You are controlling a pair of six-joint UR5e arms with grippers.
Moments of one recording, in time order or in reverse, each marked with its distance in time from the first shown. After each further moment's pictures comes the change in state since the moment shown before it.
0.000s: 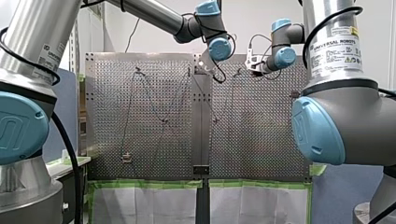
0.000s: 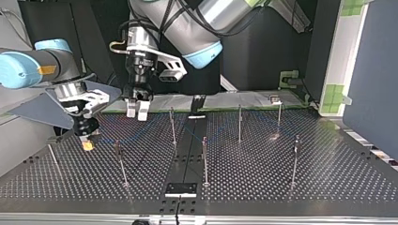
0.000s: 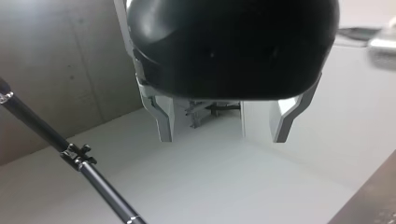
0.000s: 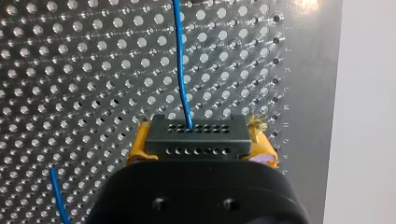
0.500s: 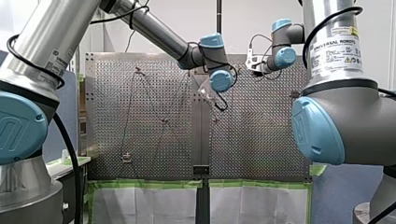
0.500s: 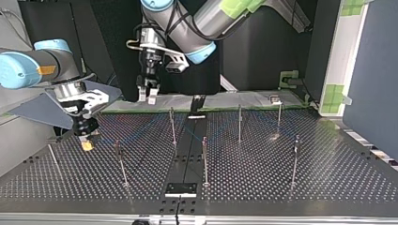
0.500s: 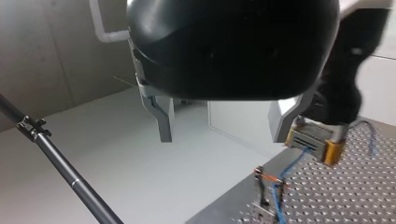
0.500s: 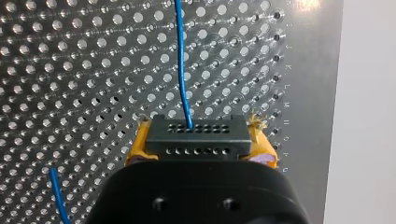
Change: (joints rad) left arm -0.005 -0.100 -0.139 0.138 0.005 -0.039; right arm -0.004 0.000 0.000 0.000 0.000 0.000
